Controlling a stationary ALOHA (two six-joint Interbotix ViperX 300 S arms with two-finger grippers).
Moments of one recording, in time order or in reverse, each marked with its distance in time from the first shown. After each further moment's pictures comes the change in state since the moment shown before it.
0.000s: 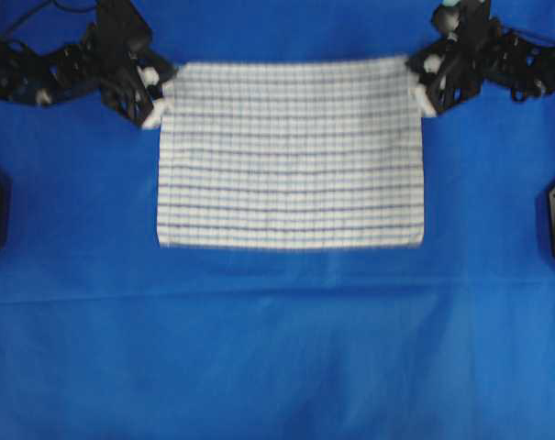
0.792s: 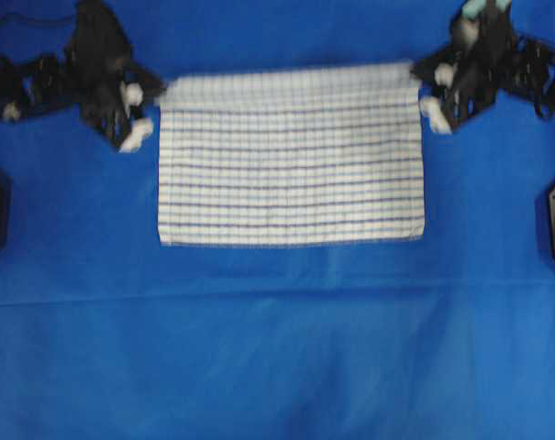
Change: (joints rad) left arm -0.107 -0.213 0.097 0.000 0.138 0.014; right arm 0.115 -0.199 0.077 0.002 0.094 0.015
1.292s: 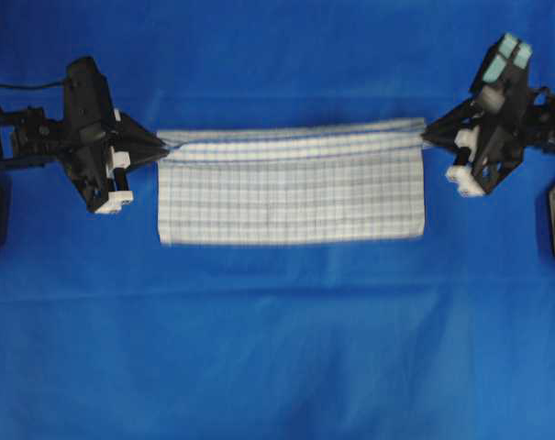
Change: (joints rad) left arm -0.307 -0.156 0.078 0.000 0.018 -0.063; right arm 0.275 -0.313 0.101 0.029 0.216 0.112
